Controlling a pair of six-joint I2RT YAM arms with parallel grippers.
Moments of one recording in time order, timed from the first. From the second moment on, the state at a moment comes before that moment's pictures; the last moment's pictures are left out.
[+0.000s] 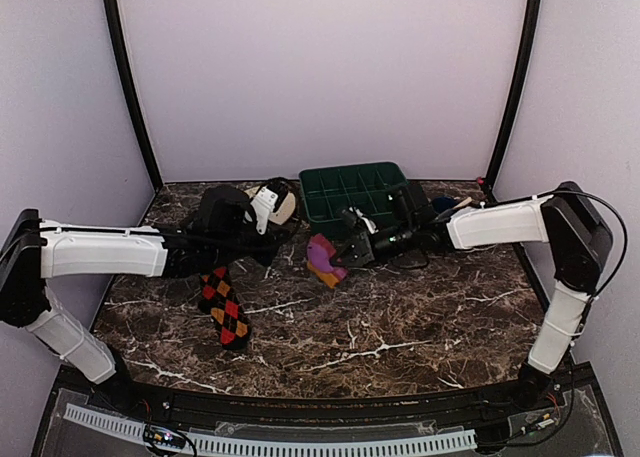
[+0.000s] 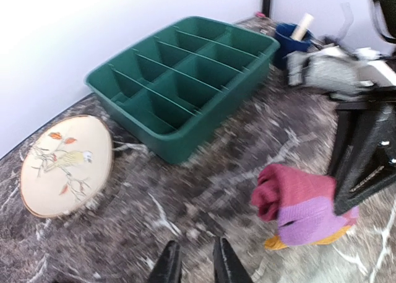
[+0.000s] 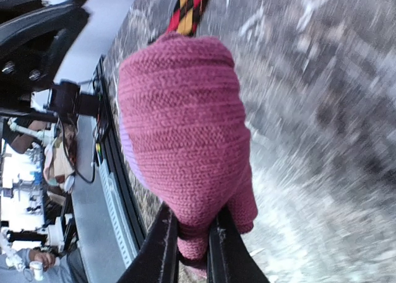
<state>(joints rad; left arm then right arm) -0.85 1.46 0.89 0.08 -0.20 -0.01 0.69 1.79 1.07 0.01 -0.76 0.44</state>
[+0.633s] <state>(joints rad) -0.62 1.90 1.30 0.11 0.01 -0.09 0.57 2.02 1.78 -0.37 -0.24 0.23</state>
